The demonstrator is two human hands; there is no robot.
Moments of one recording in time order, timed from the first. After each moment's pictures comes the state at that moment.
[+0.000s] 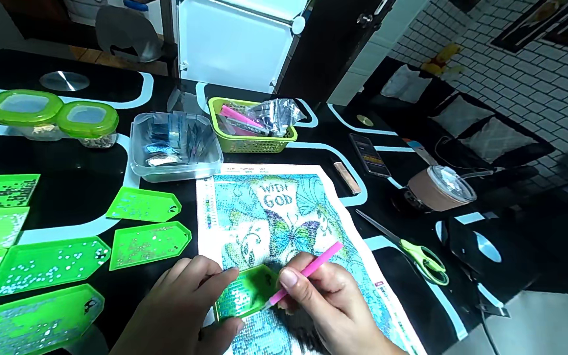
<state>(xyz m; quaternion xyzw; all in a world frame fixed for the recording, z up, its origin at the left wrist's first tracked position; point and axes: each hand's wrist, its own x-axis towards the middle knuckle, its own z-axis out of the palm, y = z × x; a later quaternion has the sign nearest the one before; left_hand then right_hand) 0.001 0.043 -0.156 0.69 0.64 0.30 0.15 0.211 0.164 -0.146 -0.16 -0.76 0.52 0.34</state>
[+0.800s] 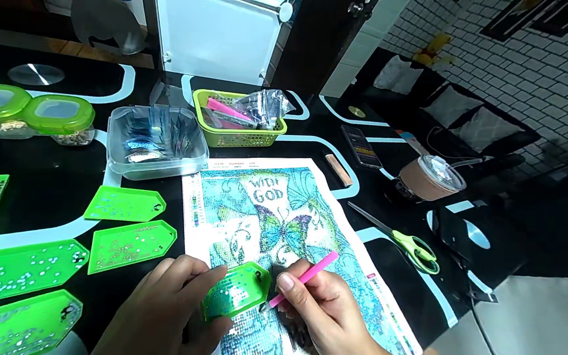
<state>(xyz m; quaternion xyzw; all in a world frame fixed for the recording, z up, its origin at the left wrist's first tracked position) -0.003 0.043 -0.153 0.70 0.63 0.29 0.18 0.229 0.157 -0.165 -0.20 -0.77 0.49 0.36</state>
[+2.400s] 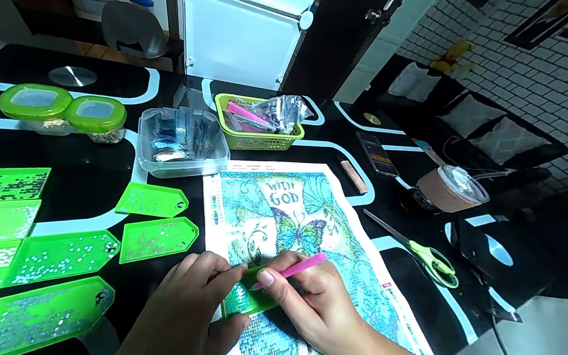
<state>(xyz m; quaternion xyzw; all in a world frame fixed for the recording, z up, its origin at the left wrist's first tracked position) 0.002 0.044 -0.164 0.70 0.63 0.32 0.11 0.190 0.165 -0.152 -0.14 -0.85 0.40 0.33</state>
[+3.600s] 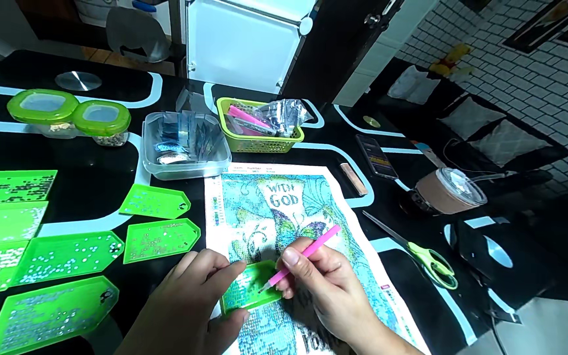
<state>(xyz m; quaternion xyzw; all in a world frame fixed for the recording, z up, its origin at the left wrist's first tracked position) 0.000 0.045 -0.166 0.69 0.64 0.33 0.08 0.196 0.169 -0.143 -0.18 -0.70 0.60 0.34</state>
